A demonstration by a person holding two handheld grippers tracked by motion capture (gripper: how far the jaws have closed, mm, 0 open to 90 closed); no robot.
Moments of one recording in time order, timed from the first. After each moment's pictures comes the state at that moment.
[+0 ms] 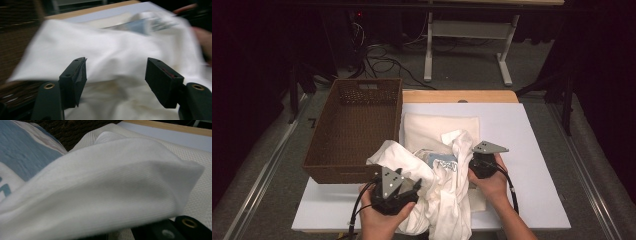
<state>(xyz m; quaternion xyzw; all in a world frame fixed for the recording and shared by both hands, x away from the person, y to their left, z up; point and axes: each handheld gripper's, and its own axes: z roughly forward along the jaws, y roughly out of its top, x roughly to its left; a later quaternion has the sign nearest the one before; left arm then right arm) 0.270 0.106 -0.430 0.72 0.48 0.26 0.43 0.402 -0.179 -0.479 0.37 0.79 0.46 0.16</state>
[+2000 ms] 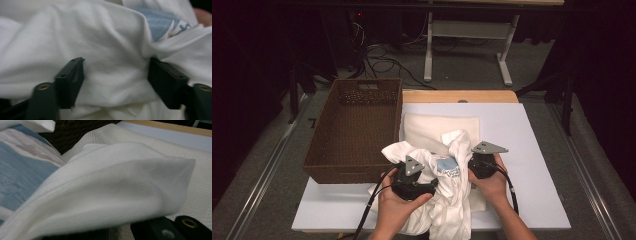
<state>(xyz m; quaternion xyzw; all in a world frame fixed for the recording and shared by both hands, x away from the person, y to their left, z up) 0.324 0.058 -0.460 0.77 0.47 0.11 0.41 0.402 -0.178 -0.480 0.37 0.79 0.46 0.16</state>
